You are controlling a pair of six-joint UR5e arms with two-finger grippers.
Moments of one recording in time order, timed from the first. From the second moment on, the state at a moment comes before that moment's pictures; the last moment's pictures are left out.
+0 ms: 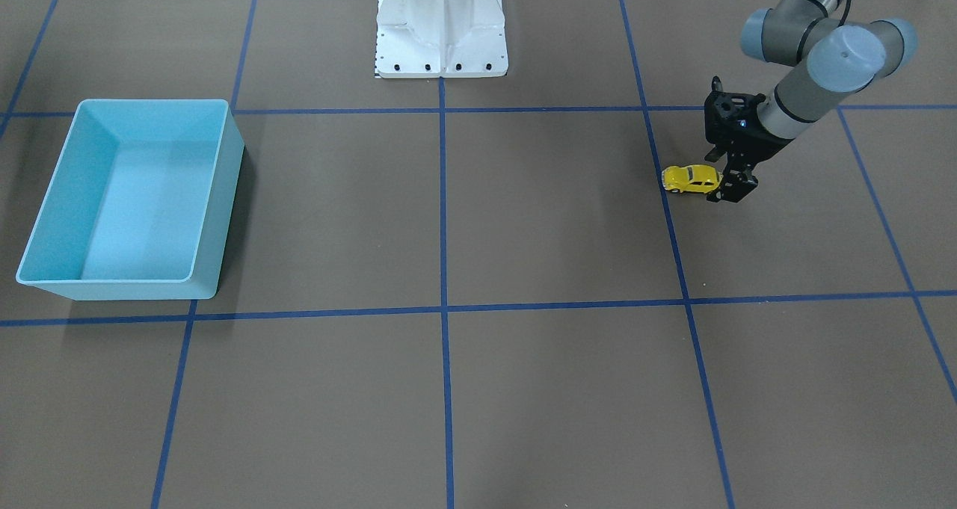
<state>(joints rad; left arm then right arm) -0.79 -1.52 -1.74 -2.23 -2.17 0.73 1.42 -1.66 1.67 -1.52 2.30 0.19</state>
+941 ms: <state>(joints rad) -1.12 -1.51 -1.74 -1.99 -2.28 0.37 1.41 -1.66 1.68 -1.52 2.29 0.19</state>
